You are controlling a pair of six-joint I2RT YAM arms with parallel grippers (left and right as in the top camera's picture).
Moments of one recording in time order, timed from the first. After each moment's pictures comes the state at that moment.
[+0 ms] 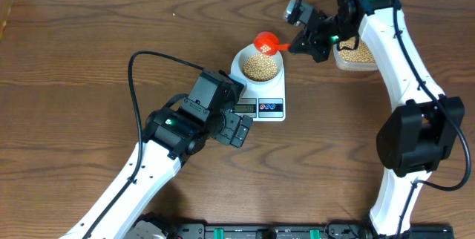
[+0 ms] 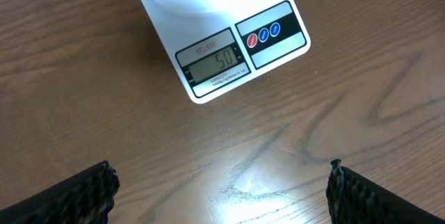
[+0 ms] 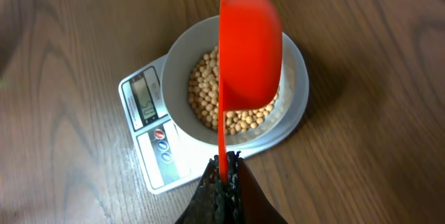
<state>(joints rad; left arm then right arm) -0.56 1.25 1.07 -0.86 0.04 -0.07 0.18 2.09 1.96 -1.17 -0.66 -0.86</state>
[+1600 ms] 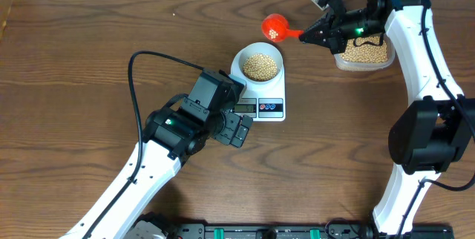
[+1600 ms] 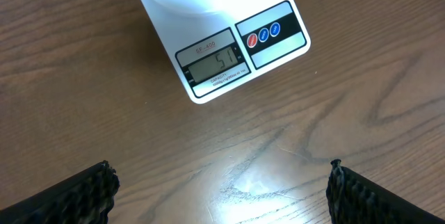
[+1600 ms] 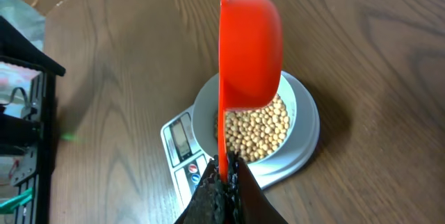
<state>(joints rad) -0.56 1.25 1.07 -0.86 0.04 -0.07 0.05 2.09 1.96 -1.17 -0.98 -0.80</state>
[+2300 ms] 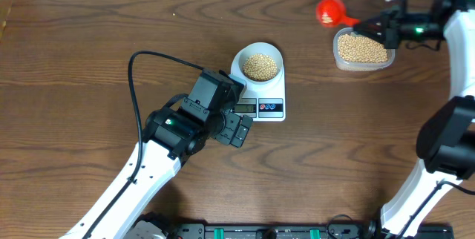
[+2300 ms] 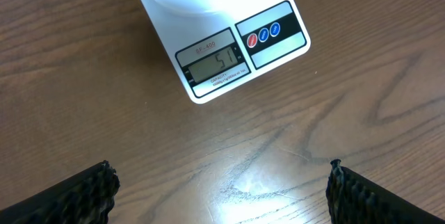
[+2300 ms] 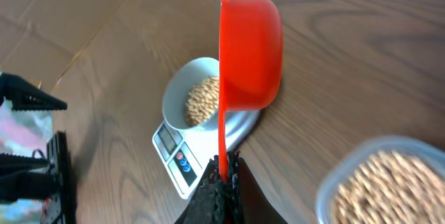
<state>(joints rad) -0.56 1.25 1.07 -0.86 0.04 -0.07 -0.25 2.09 1.96 -1.27 -1.06 -0.74</state>
